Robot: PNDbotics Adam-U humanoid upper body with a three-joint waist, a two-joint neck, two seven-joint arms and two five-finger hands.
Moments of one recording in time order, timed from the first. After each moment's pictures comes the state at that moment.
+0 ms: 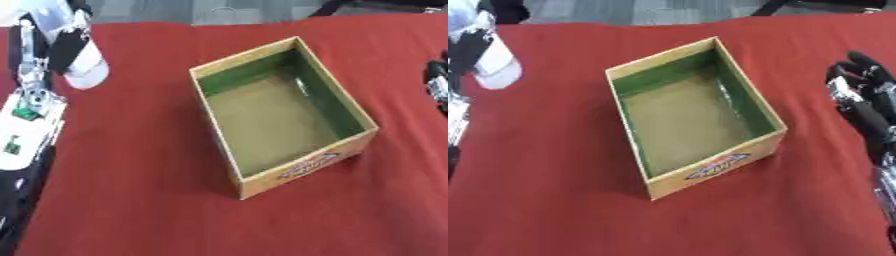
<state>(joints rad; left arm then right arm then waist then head) -0.76 0.34 -0.09 -1.54 0.00 0.30 0.37 -0.28 -0.49 -0.01 -1.82 -0.21 0.16 -0.21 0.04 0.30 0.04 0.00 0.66</state>
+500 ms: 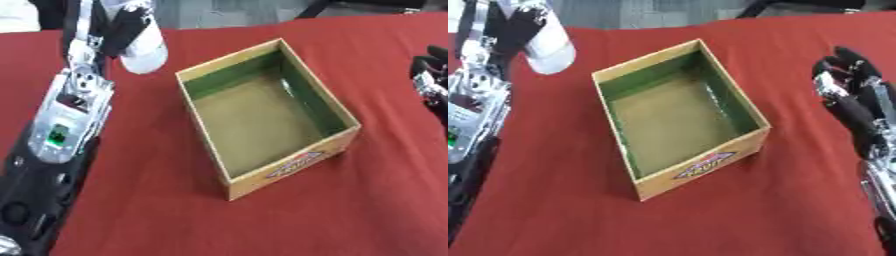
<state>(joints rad) -0.85 0.19 -0.19 -1.55 -0.08 0.31 0.29 -0.30 -0.48 -0.01 -1.82 -0.21 0.16 -0.21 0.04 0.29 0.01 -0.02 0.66</state>
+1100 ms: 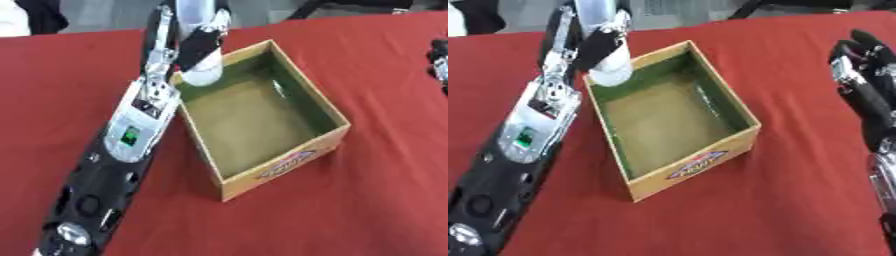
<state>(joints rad) -0.88 0.05 -0.22 -1.41 -0.20 0.27 0.30 -0.37 -0.43 -0.02 -1.84 -0.21 0.15 -0.22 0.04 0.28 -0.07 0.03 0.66</state>
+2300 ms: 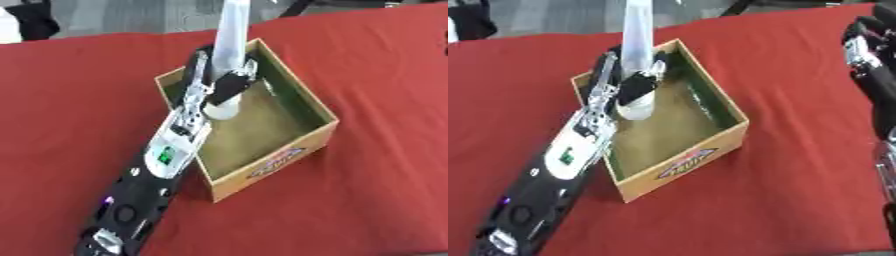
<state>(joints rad) -0.86 0.00 -0.27 -1.28 -0.17 0.25 0.24 -0.41 -0.42 -0.04 -1.85 -0.20 0.14 -0.24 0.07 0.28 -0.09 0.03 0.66</state>
